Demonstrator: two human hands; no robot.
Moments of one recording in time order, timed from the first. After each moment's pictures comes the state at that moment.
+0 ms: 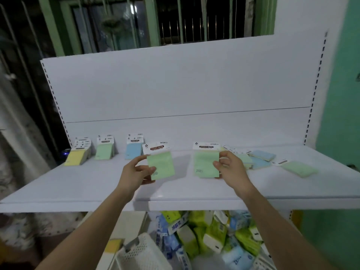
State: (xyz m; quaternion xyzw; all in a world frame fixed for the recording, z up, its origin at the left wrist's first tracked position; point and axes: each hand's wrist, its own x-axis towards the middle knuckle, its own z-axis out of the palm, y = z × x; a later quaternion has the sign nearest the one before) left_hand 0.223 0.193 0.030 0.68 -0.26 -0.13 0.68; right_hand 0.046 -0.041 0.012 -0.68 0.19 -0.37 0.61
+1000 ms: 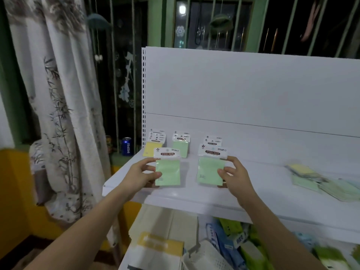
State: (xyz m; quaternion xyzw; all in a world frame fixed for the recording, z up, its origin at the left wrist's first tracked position) left_hand 0.439 0.471 0.024 0.71 -0.27 -0.14 0.63; right_hand 0.270 0.232 0.029 -0.72 0.18 -0.32 0.58
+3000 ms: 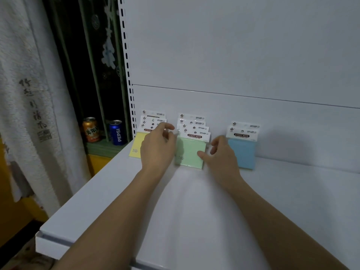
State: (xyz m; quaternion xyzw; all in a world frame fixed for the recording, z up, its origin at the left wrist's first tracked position) left_hand 0.590 0.296 0.010 0.82 -0.21 0.20 0.50; right_hand 0.511 0.148 -0.019 -0.84 0.24 -0.32 0.36
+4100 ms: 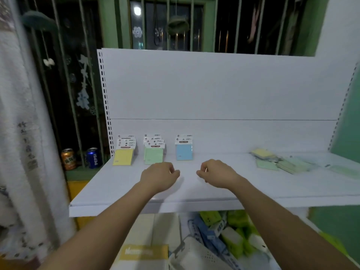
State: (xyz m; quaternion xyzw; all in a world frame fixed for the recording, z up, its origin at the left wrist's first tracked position) left_hand 0.390 0.370 0.051 0.88 -0.42 0.03 0.20; right_hand 0.254 0.220 0.056 -0.93 0.30 -0.11 0.16
